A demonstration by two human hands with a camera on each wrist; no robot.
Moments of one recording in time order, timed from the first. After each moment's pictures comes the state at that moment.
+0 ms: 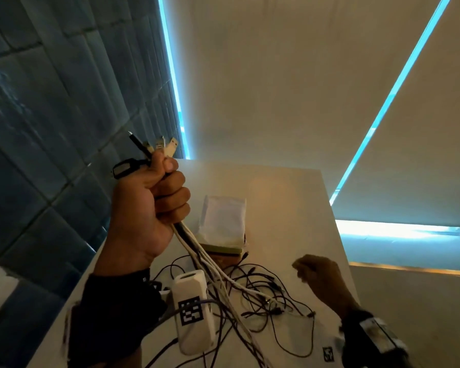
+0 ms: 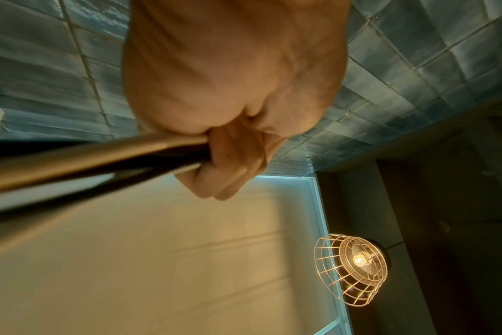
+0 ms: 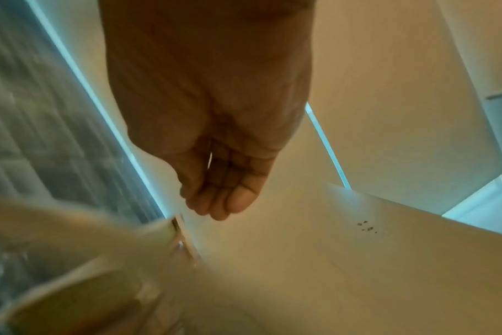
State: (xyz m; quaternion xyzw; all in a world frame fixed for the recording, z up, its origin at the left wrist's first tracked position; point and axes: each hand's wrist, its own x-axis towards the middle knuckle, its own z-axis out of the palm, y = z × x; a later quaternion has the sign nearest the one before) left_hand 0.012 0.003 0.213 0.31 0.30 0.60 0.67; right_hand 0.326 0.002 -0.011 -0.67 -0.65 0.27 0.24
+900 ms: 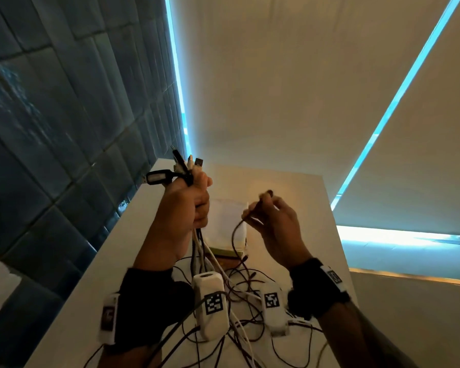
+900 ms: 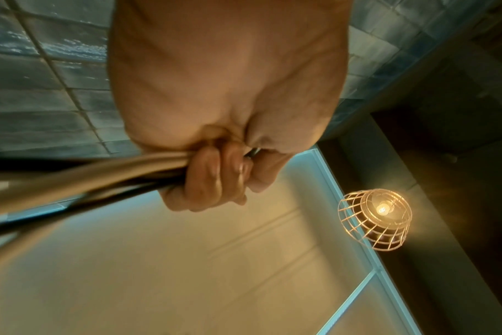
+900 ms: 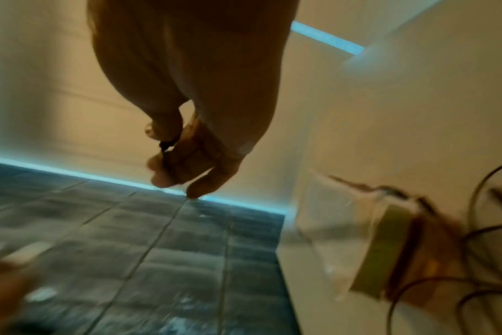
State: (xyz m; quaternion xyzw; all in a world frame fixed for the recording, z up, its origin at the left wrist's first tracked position) left_hand 0.036 0.019 0.186 0.40 0.46 0.55 0.57; right_hand 0.211 0.057 0.093 -0.35 -0.34 0.65 0.59
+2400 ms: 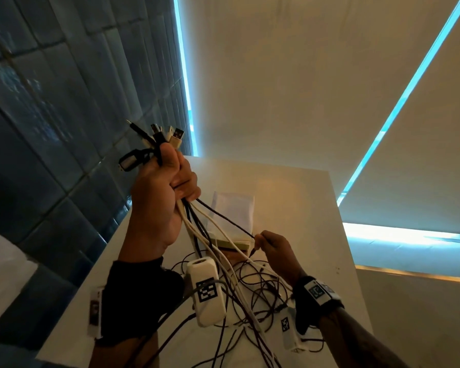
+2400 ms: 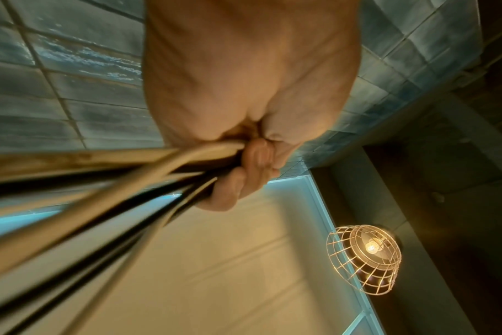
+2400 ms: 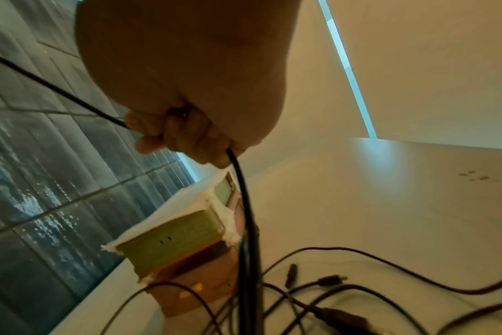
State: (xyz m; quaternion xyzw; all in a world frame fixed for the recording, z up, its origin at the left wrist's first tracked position) left_hand 0.009 0.003 0.205 0.41 0.32 0.66 0.54; right_hand 0.224 0.043 -0.008 -0.56 -0.63 0.40 0.35
